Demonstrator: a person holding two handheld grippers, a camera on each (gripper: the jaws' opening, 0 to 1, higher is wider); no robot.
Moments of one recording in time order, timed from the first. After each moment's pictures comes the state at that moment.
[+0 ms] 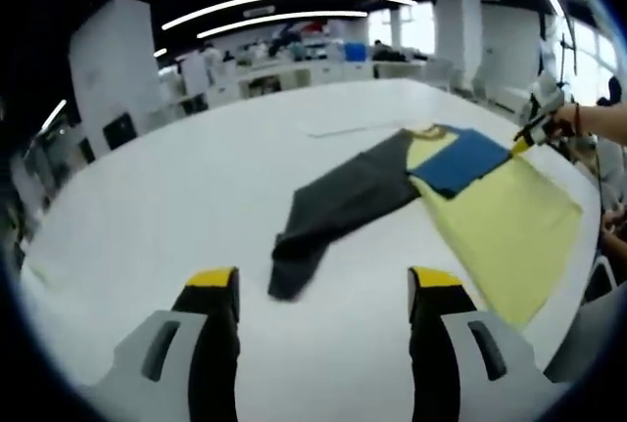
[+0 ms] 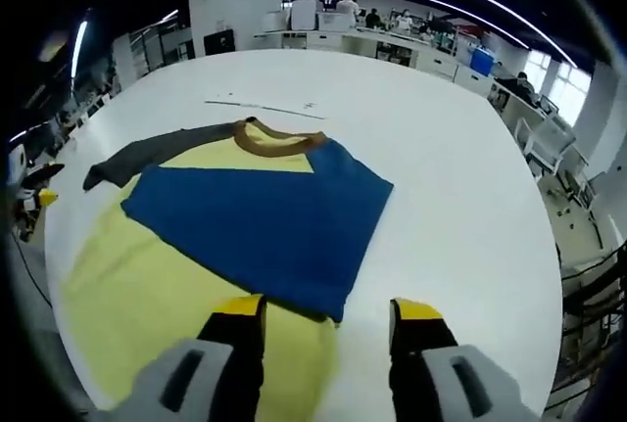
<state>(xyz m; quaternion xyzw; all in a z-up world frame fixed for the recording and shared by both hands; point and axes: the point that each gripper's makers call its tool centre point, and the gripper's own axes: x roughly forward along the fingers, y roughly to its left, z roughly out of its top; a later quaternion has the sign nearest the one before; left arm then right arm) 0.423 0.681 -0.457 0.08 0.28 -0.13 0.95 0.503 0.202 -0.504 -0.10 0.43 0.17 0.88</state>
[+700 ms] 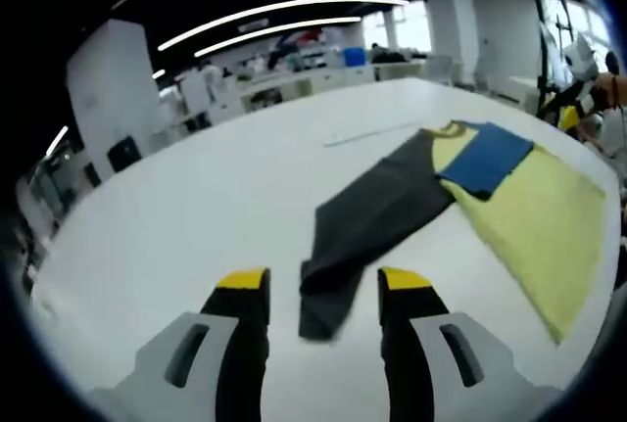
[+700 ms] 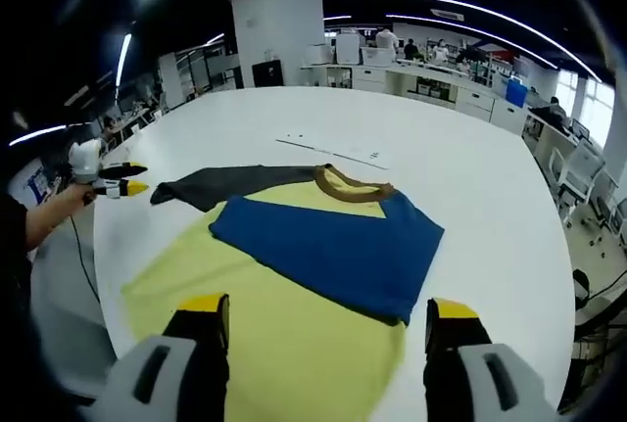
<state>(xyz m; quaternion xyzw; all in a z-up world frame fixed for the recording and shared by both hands) 0.471 0.695 -0.473 0.13 0.26 -0.12 0.95 0.458 0.252 -0.441 -0.07 0.36 0.27 0.89</state>
